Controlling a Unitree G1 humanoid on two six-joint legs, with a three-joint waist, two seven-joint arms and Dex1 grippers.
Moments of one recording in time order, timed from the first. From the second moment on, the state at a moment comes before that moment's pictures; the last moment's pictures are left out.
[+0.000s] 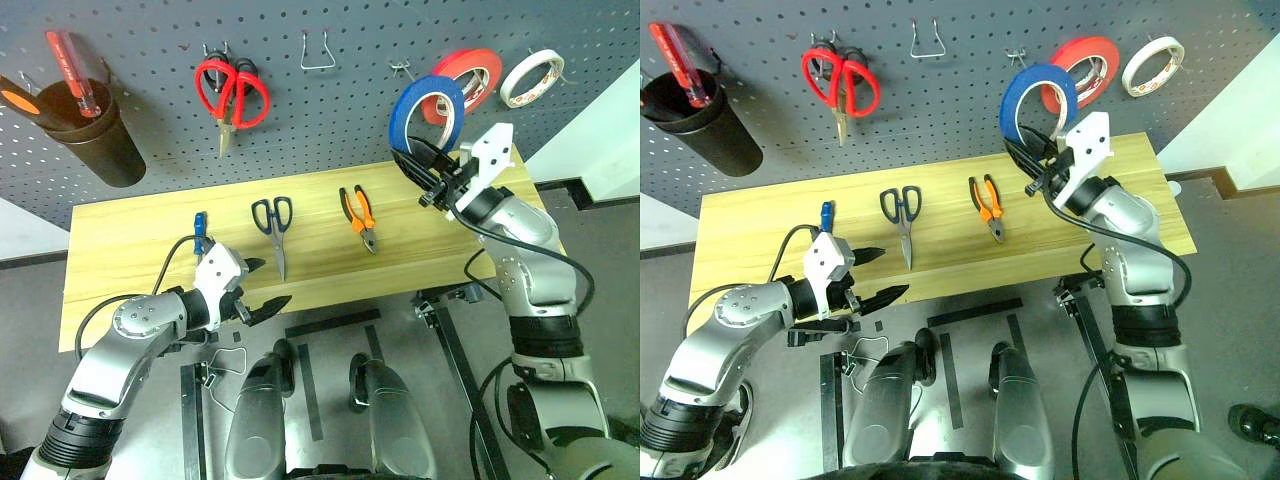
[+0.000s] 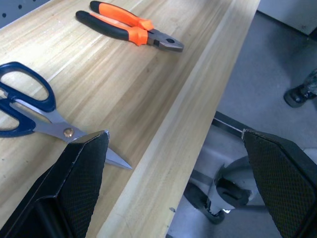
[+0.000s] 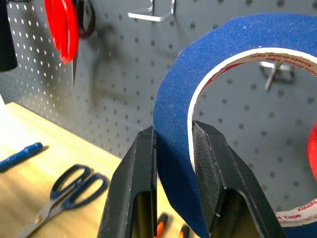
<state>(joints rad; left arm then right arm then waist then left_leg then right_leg) -0.09 0.64 -0.02 -0.38 -0.38 0.48 -0.76 -0.56 -0.46 -0.10 -0.03 0.37 0.21 0.66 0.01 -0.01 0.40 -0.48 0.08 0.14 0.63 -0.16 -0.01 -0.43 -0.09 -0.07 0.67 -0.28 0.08</state>
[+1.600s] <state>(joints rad) -0.06 0.63 -0.01 -0.46 -0.38 0.49 -0.71 -0.67 -0.46 -0.10 0.03 0.36 0.21 0.68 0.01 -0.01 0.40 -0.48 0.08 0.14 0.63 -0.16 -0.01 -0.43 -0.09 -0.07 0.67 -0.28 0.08</state>
